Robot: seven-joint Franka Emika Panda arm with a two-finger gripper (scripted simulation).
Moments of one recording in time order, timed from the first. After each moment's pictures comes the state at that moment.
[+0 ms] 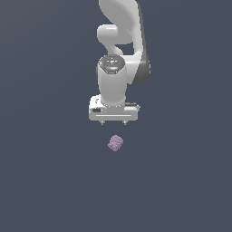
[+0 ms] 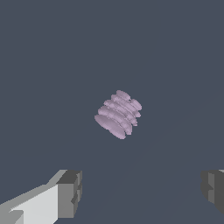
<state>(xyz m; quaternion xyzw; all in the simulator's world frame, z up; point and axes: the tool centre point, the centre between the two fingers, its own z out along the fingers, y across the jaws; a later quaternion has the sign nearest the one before) -0.009 -0.010 0.165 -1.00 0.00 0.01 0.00</state>
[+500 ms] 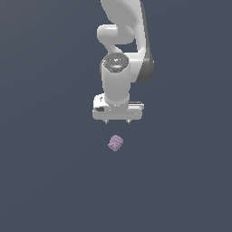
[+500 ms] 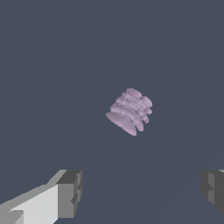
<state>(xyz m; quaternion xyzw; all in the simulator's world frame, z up) -0.012 0.007 0.169 -1.00 0.01 0.02 0.01</state>
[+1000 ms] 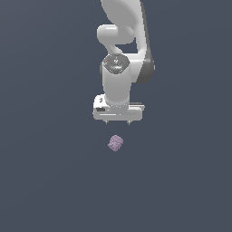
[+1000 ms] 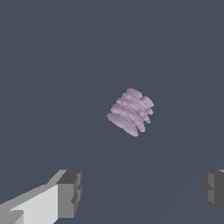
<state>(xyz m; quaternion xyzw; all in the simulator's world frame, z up) -0.011 0.009 0.167 -1.00 0.02 0.02 0.01</state>
